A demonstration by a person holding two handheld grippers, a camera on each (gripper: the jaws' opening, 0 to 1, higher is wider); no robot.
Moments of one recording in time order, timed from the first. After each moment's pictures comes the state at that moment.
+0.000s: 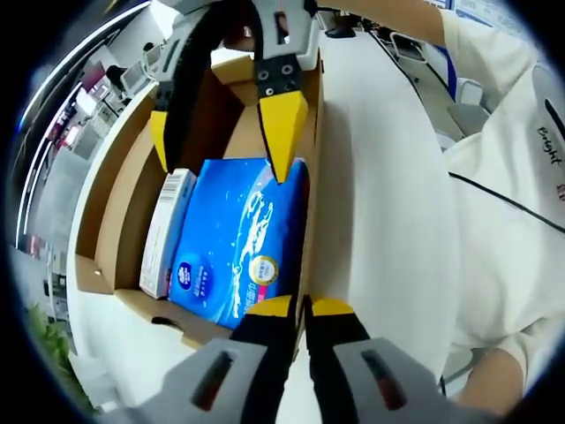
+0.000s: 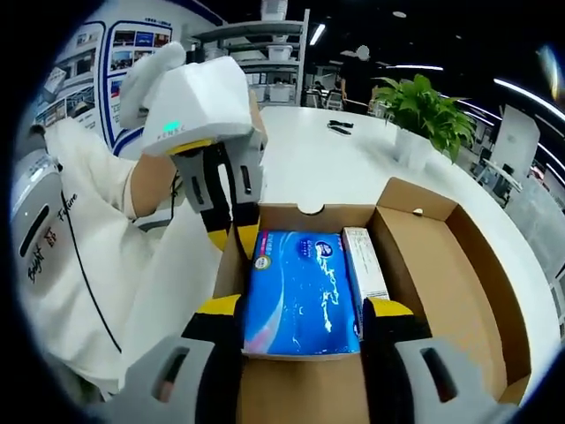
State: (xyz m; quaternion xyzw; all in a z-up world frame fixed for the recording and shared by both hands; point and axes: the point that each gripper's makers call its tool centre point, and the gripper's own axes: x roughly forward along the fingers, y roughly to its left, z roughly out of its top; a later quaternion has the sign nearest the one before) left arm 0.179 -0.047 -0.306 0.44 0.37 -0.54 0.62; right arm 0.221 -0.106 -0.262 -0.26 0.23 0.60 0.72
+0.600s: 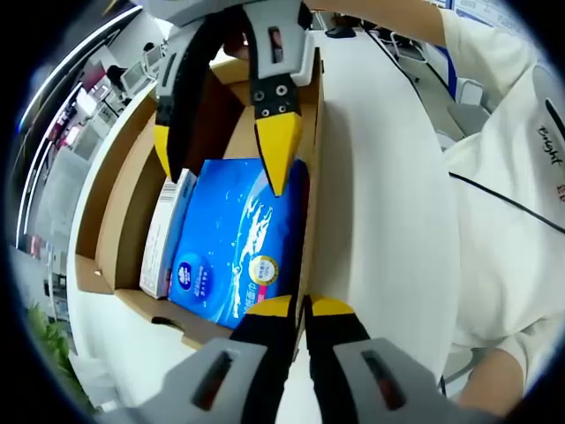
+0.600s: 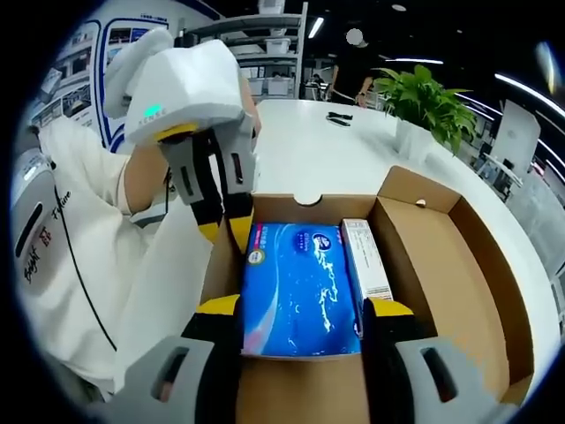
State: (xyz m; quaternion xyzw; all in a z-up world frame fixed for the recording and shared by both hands) left arm 0.179 -0.048 -0.306 0.44 0.37 -0.54 0.62; right arm 0.227 -0.105 -0.274 -0.27 0.25 0.59 0.72
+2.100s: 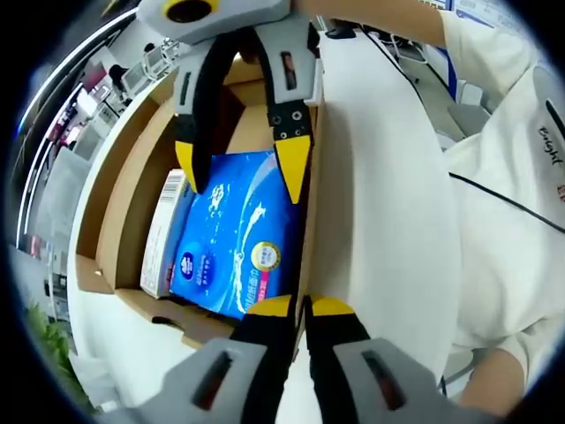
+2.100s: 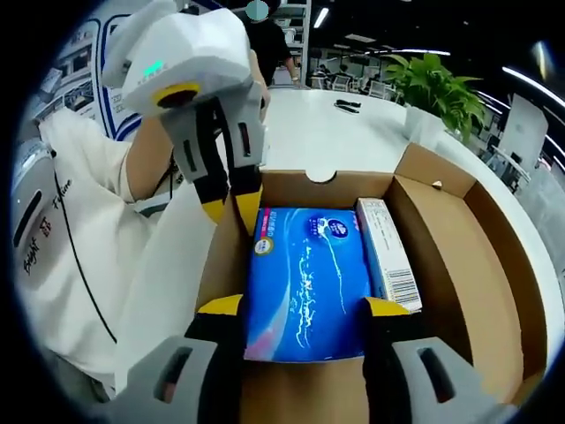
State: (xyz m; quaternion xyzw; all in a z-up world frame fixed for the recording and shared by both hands) left arm 0.180 -0.048 -0.306 0.44 0.37 -0.54 0.62; right arm 0.216 -0.111 -0.294 -0.27 0.27 0.60 0.70
